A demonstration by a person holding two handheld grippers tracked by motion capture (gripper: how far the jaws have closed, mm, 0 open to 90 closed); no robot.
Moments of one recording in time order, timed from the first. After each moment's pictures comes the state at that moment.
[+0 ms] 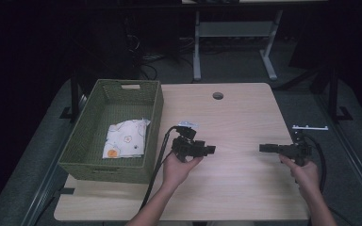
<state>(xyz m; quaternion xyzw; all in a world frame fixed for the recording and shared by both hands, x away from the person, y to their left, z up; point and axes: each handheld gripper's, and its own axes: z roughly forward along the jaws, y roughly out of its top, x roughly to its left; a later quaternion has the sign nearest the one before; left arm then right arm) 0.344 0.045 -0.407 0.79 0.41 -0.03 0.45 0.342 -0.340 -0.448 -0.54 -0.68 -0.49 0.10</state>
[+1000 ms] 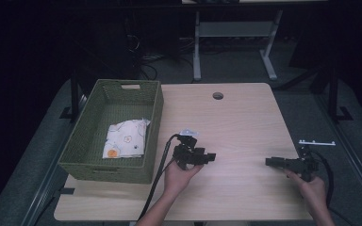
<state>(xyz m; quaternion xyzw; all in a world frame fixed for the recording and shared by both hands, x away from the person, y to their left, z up) 0.331 0.044 -0.428 0.80 0.41 -0.03 0.44 0.306 -0.356 -0.474 -0.55 -0.67 -0.48 0.10</state>
